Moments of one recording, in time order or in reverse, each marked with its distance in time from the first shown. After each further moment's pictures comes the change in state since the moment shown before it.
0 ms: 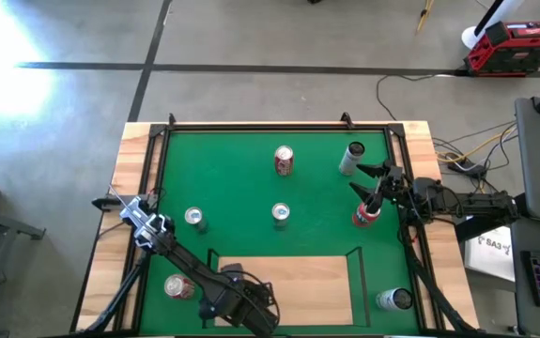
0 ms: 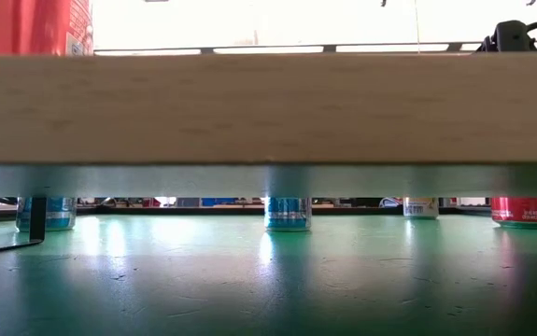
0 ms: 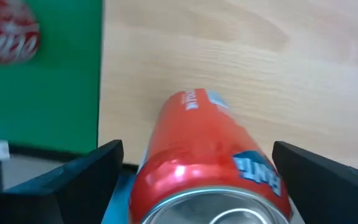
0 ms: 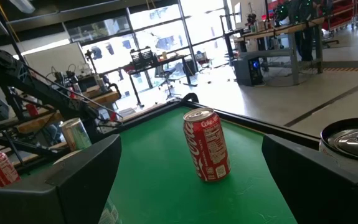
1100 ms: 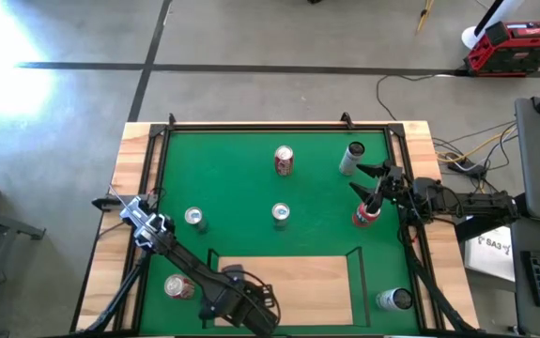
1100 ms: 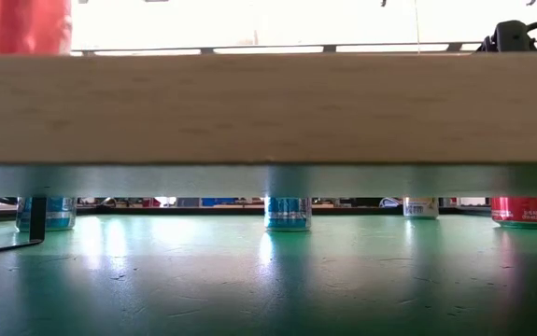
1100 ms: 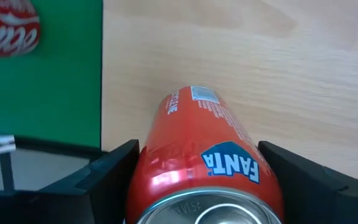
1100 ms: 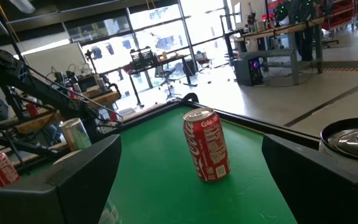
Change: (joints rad) left arm 0.000 -0.002 -0.002 0.014 0.047 -0.027; right arm 0.000 0.000 0.000 0.000 0.000 0.000
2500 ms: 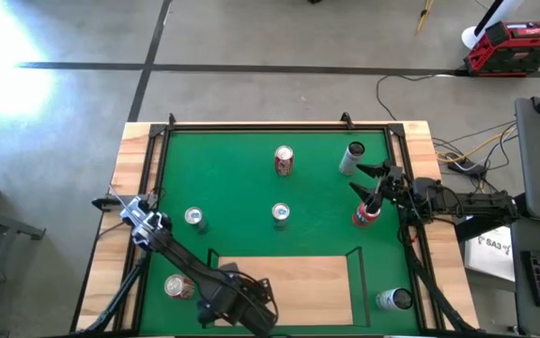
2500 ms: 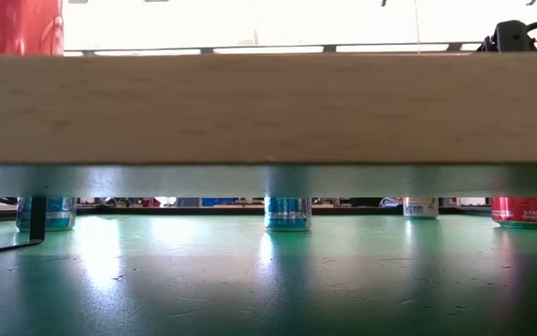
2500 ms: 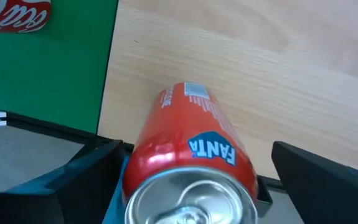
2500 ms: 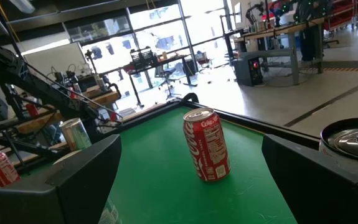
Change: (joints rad) left arm 0.005 -0.031 0.012 -0.018 -0.023 -0.121; right arm 0.000 0.000 0.000 0.000 0.000 0.000
